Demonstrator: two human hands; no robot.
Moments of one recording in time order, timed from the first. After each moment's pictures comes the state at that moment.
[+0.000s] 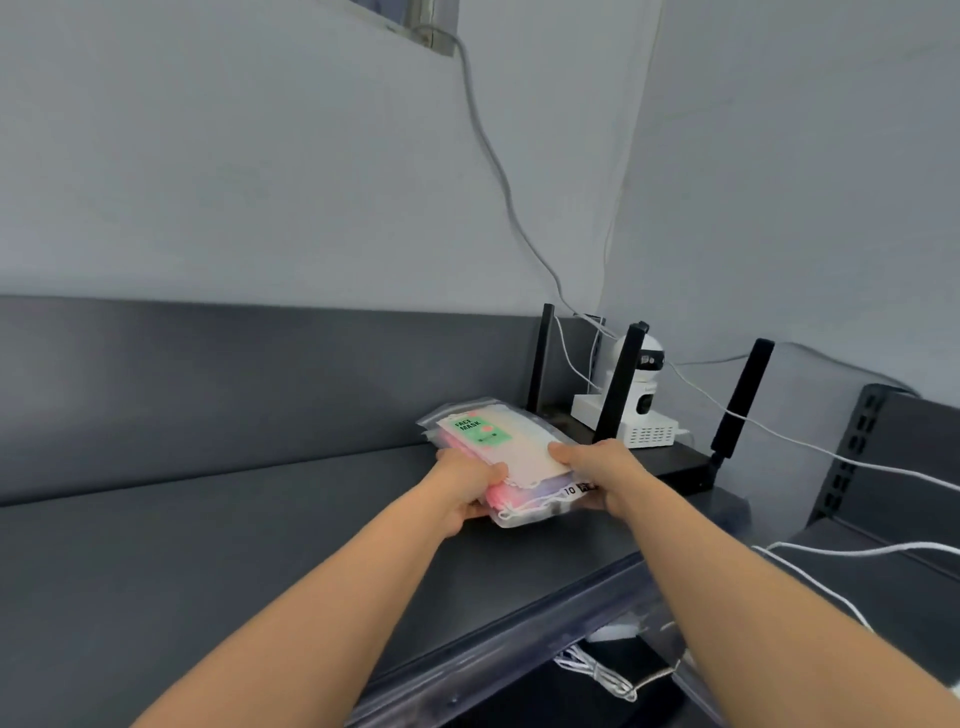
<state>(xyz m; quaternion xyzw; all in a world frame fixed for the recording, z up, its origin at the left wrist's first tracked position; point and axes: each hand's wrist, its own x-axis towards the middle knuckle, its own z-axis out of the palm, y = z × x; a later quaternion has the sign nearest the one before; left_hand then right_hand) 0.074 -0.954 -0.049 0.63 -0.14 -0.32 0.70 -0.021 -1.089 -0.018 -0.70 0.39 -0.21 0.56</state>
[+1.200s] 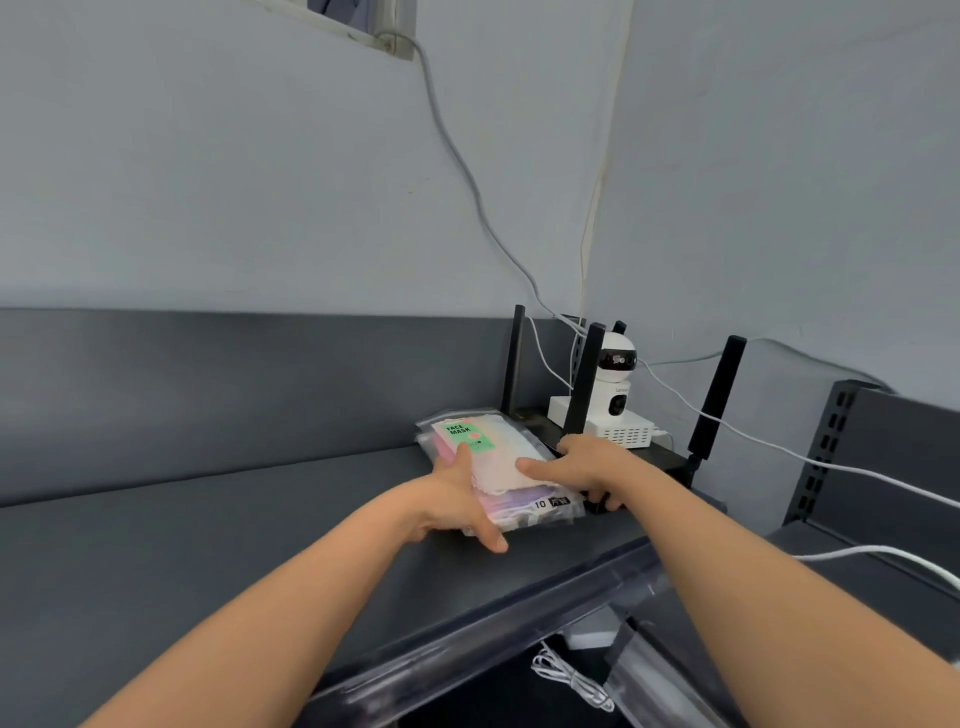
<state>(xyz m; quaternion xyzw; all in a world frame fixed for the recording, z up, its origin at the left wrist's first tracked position) 0.057 -0.970 -0.049 0.83 -0.34 -0.25 0.37 -0.052 -1.115 0.012 -0.94 0.32 0.01 0.14</state>
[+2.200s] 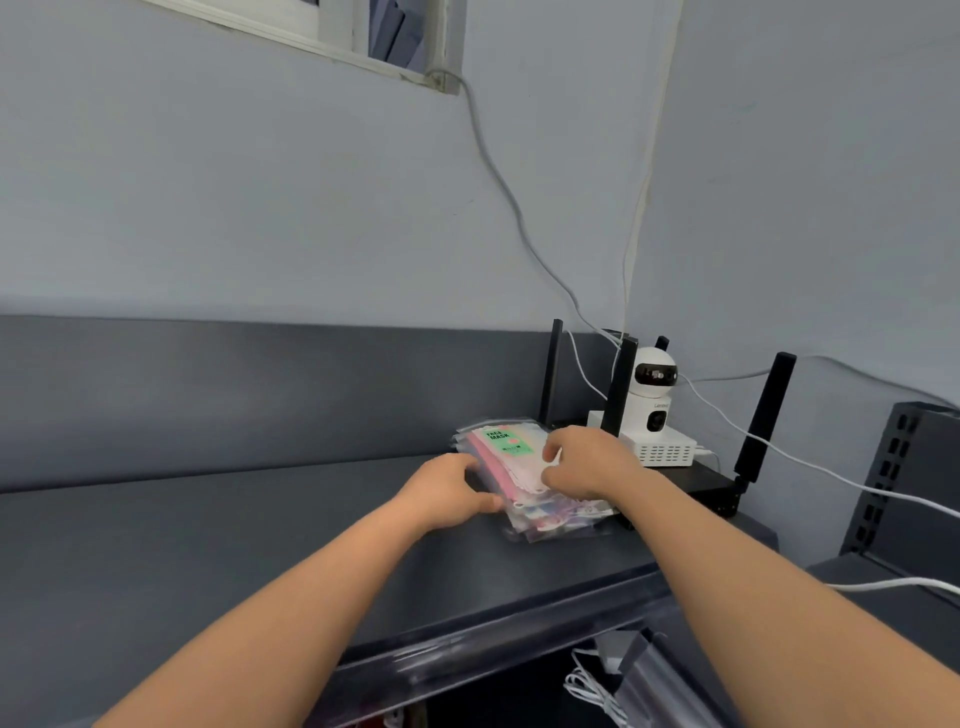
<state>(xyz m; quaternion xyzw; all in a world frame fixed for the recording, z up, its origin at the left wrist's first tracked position) 0.040 -0.935 -0.030 0.89 -0.32 -0.04 0.34 -0.041 -1.098 0.017 -0.98 0.17 -0.08 0.03</state>
